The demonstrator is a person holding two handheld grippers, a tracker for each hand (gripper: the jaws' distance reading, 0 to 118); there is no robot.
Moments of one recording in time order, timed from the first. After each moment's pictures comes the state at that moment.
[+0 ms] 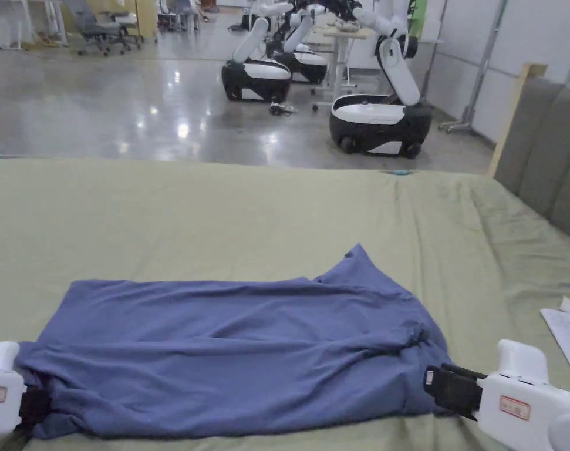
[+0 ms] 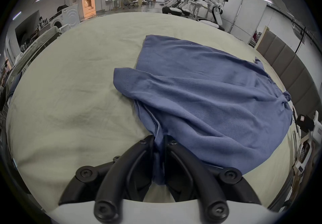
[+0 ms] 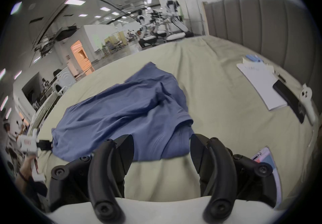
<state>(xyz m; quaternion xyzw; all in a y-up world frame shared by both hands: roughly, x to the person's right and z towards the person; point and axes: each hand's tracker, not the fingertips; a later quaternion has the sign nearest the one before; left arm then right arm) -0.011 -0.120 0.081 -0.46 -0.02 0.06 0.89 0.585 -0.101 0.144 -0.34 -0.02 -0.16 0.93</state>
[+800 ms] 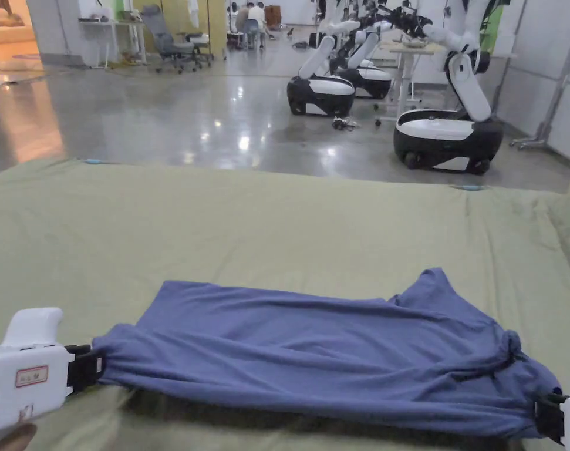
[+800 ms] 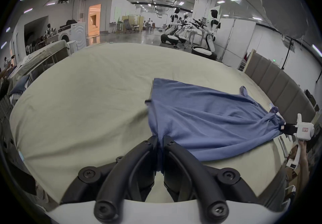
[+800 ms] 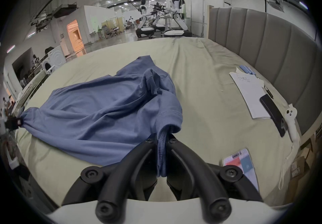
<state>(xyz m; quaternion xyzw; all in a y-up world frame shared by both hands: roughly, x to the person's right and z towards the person) -0.054 -0.051 0.197 -0.34 -0.04 0.10 0.94 0.550 -0.072 0.198 -0.36 -0.04 -0.03 0.93</state>
